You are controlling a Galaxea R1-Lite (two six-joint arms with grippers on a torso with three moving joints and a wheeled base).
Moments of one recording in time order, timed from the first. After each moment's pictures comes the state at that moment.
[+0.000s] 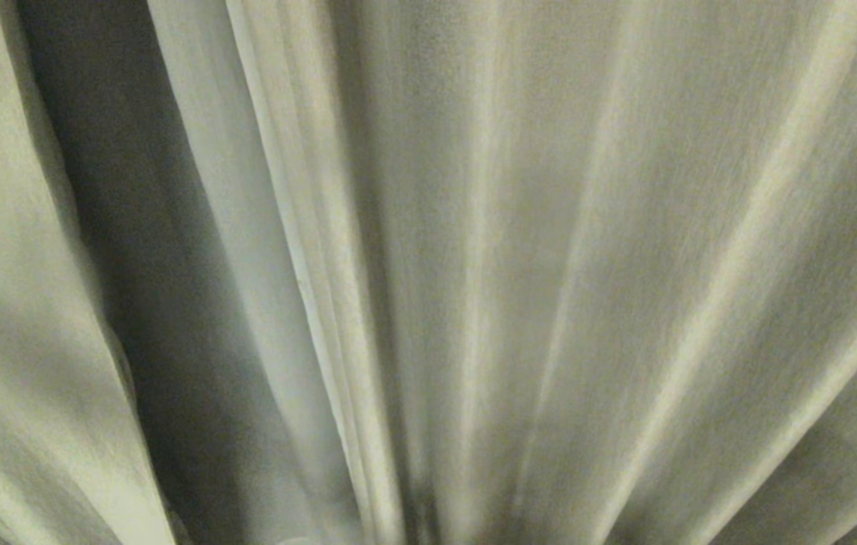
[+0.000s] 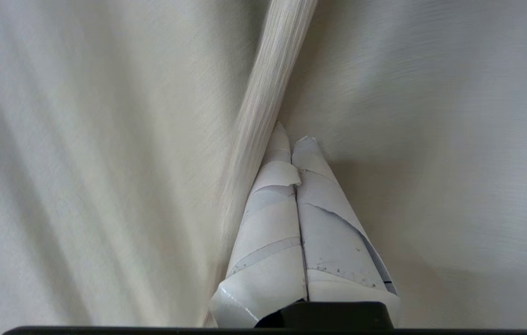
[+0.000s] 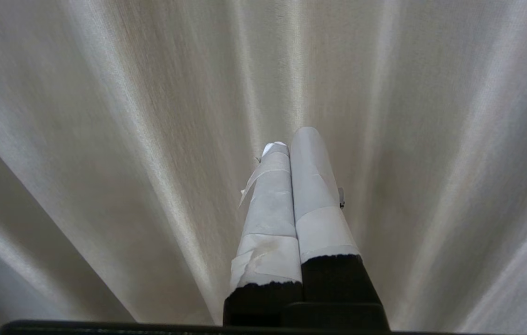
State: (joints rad) left arm 1.02 2.29 -1.99 -0.79 -0.62 -0.18; right arm 0.01 0.00 0.00 -0.06 -0.05 0.09
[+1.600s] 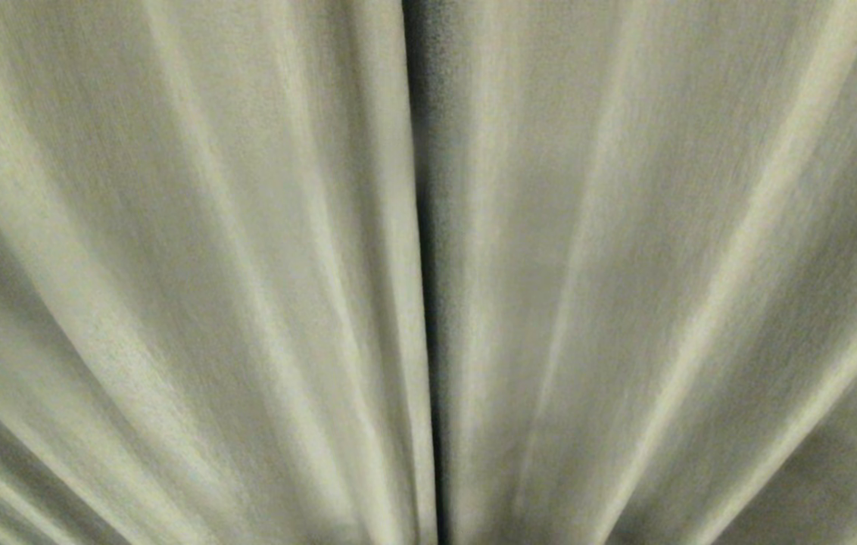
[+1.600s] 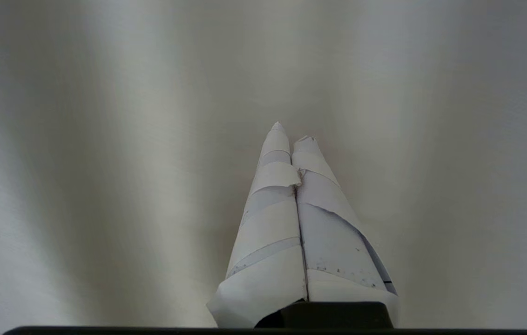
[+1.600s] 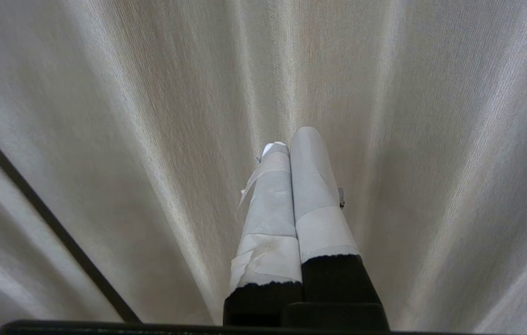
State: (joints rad) left arm 0.92 1.89 -1.46 -0.78 -0.65 -0.24; right arm 0.01 0.00 0.00 -0.06 -0.05 0.09
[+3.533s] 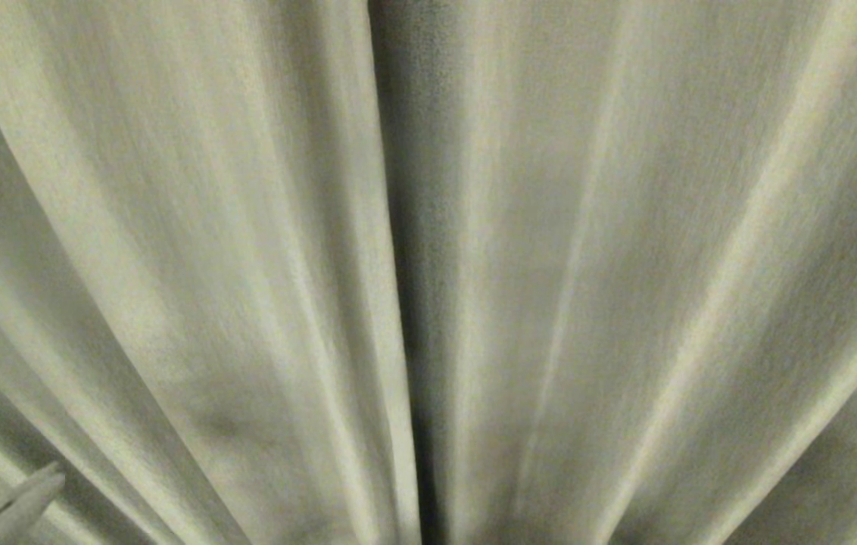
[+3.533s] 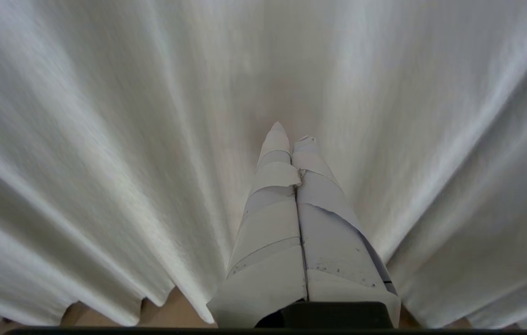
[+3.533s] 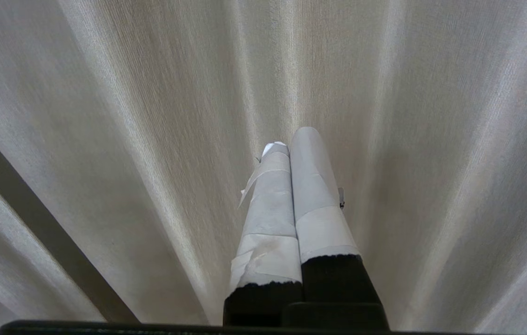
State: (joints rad) left arm 0.09 0.54 -0.05 -0.33 -0.16 0.04; right arm 0.01 0.00 0.00 -0.06 -0.05 0.09
